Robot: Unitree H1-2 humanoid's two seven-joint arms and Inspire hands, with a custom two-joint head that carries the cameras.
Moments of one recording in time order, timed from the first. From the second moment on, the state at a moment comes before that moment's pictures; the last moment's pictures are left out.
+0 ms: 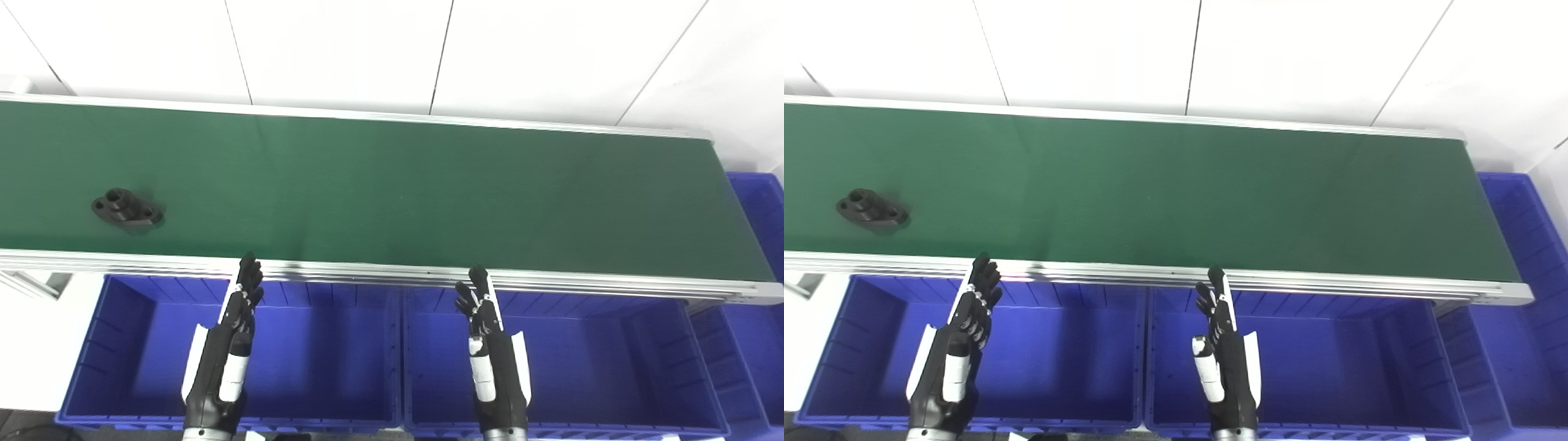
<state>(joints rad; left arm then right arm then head) 0.50 0.03 -0.19 -0.25 0.03 -0.22 -0.06 0.52 0.10 0.24 -0.07 -0.18 -0.40 -0.16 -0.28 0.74</state>
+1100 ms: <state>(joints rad) 0.50 0.02 -0.19 -0.25 0.03 -0.22 -0.06 0.51 0.10 0.24 -0.07 -0.18 -0.38 -0.14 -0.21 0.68</state>
